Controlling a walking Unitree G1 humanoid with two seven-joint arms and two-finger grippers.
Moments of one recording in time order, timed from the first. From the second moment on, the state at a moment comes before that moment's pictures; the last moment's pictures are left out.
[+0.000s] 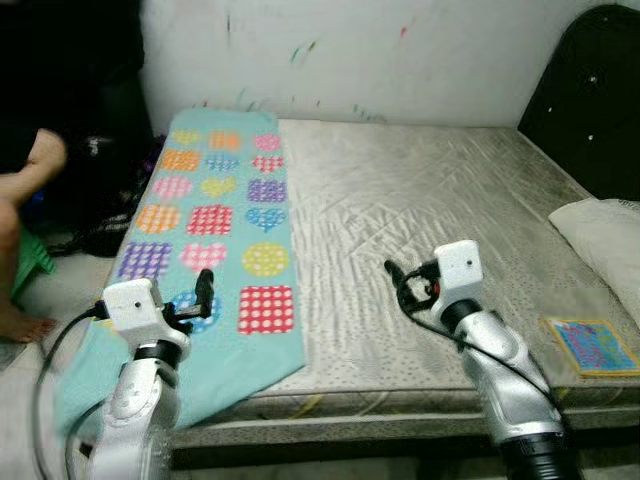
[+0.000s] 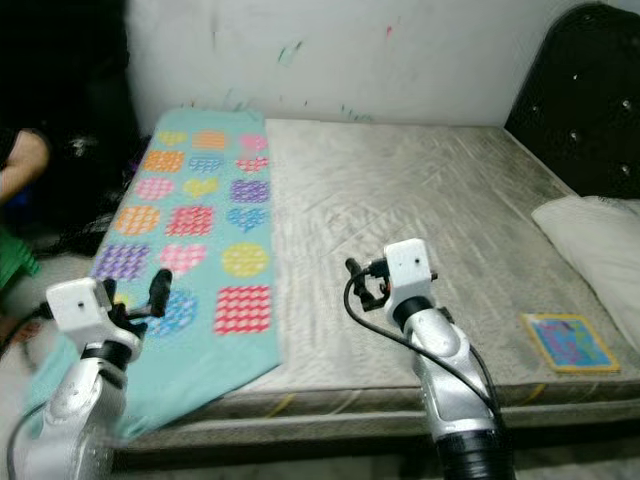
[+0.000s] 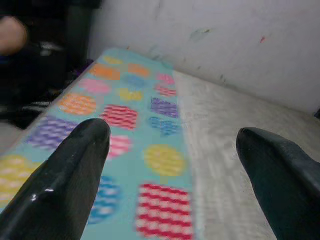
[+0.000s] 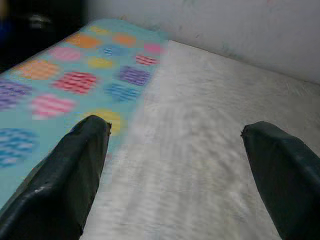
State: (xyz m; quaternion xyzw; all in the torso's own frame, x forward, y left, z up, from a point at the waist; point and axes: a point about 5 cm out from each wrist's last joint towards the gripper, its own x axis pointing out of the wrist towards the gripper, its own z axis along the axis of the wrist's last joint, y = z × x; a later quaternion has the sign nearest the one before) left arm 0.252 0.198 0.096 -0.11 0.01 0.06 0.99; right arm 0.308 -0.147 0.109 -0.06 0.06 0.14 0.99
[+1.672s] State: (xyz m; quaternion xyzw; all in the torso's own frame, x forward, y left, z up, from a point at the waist) left arm 0.260 0.200 0.114 -0.05 -0.03 0.10 0.99; right arm 0.333 -0.093 0.122 -0.05 0.01 0.24 0.97
